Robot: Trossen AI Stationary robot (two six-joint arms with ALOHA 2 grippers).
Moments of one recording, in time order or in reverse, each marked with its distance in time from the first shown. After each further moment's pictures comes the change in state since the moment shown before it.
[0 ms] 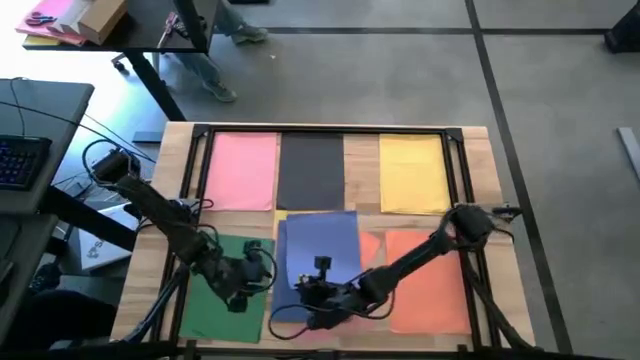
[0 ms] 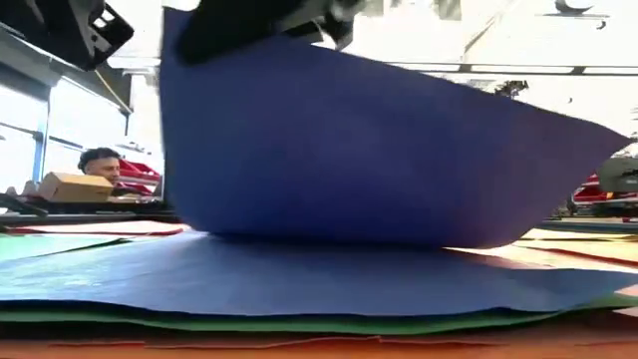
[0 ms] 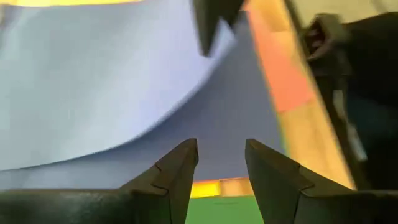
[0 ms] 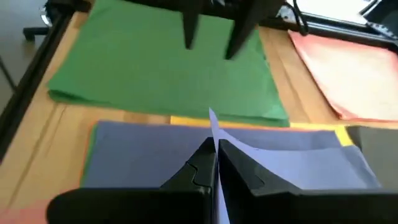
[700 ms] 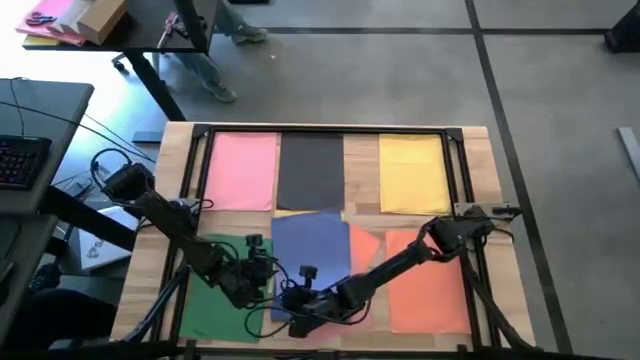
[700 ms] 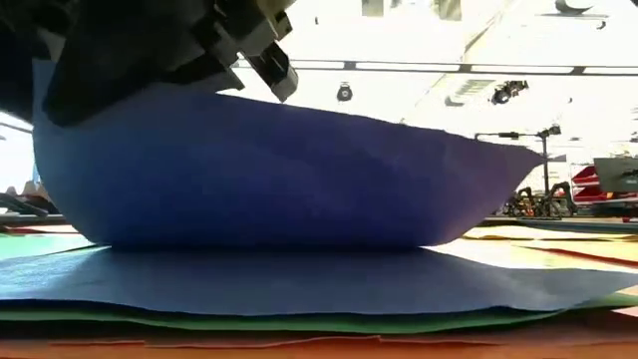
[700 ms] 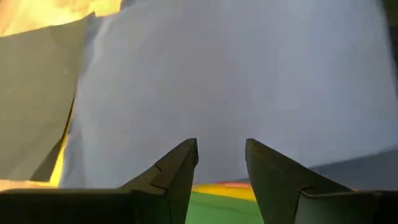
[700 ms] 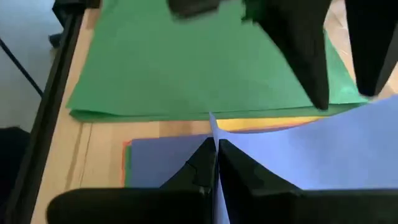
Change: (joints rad) left arm 0.017 0.227 0.000 -0.016 -0.244 0.000; right arm -0.025 0.184 0.263 -0.130 -0.173 0.245
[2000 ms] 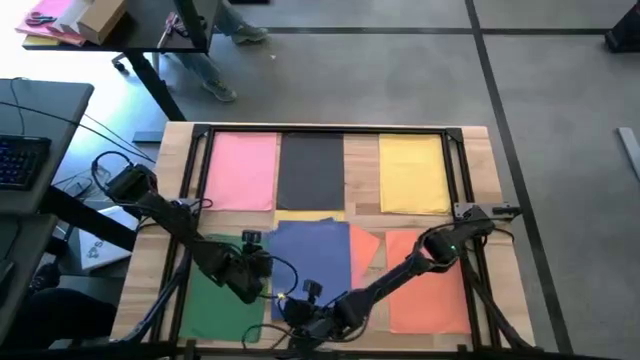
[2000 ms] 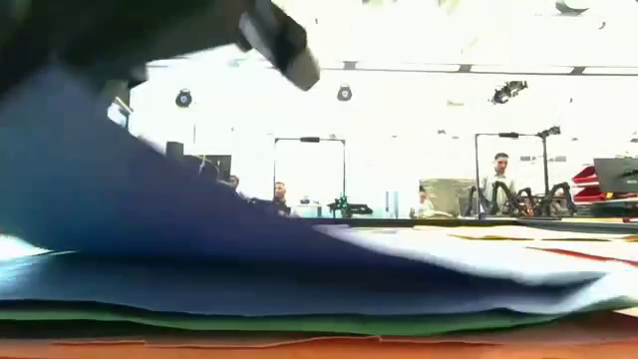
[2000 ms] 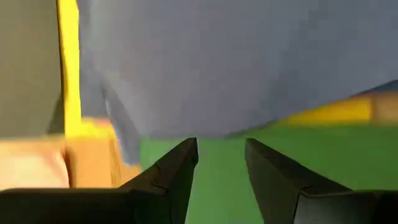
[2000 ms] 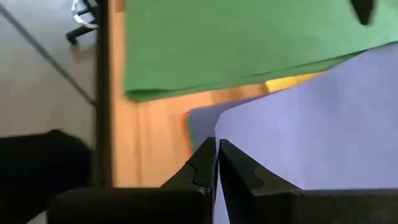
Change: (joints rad) left arm 0.050 0.007 0.101 -0.381 0.187 -0.013; right arm 0.061 0.110 0.219 -0.246 0.020 0.221
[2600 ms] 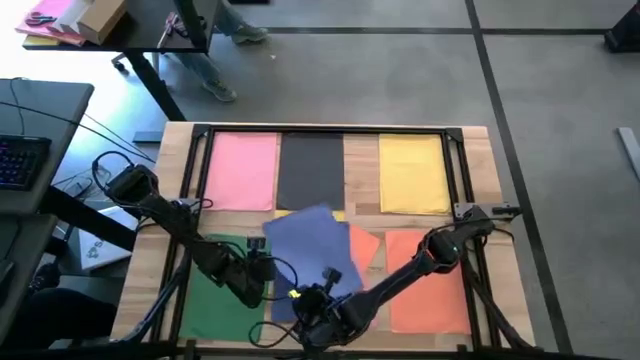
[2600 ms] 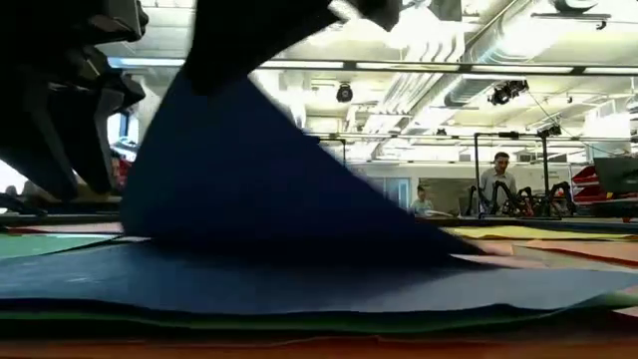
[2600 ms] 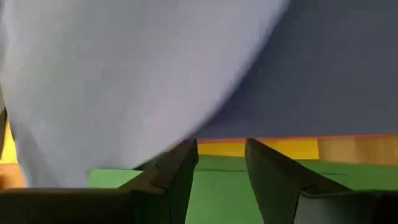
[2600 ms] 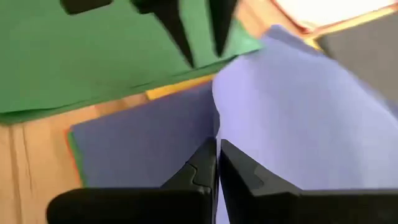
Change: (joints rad) left arm -0.010 0.004 -0.043 0.238 0.036 0.006; right arm 0.038 -0.012 0.172 -0.527 0.265 0.218
